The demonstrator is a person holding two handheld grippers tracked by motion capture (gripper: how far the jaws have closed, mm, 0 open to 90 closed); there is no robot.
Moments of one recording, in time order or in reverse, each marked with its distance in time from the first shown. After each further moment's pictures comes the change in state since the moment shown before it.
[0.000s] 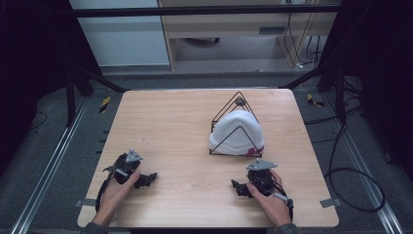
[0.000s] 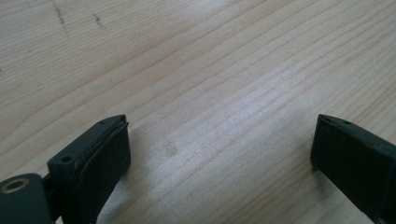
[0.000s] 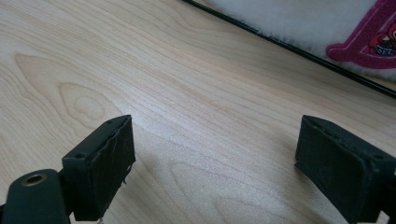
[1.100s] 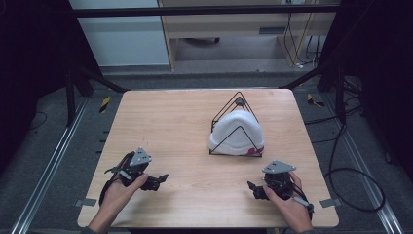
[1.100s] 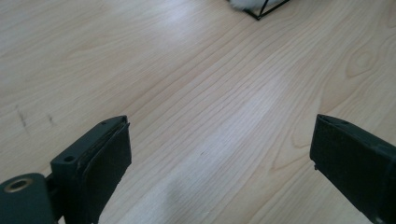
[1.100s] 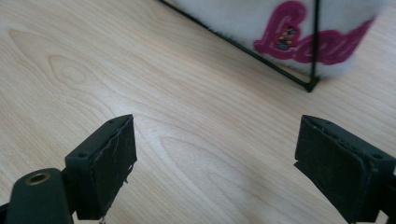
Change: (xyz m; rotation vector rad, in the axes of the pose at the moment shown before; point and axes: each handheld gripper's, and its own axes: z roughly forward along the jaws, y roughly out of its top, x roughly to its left) left arm -0.049 0.035 -0.043 -0.110 -0.093 0.128; right arm -0.020 -0.005 -0.049 0.004 -0.058 -0.083
